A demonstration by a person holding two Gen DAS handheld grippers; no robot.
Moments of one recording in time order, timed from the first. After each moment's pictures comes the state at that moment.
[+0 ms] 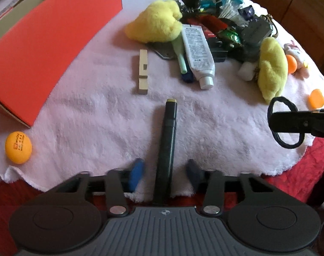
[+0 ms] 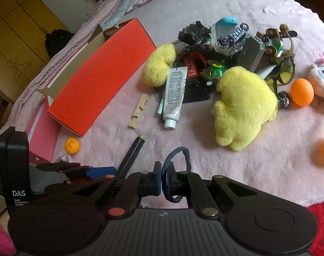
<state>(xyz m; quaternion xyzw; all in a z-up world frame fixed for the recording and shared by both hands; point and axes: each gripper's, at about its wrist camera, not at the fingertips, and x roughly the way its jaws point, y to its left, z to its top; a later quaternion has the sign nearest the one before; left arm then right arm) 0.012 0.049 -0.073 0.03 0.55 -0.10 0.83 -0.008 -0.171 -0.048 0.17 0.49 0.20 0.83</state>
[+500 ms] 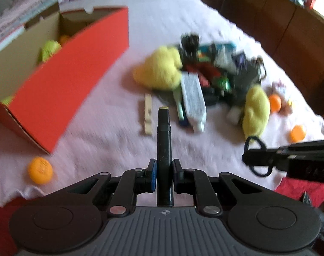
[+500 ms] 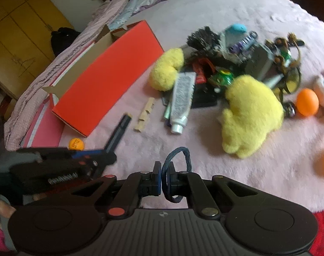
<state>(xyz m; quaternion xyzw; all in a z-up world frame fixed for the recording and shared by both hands) 0.012 0.060 -0.003 0.00 0.48 -0.10 0.87 -0.002 -0.161 -0.032 0.15 0.48 0.23 0.84</state>
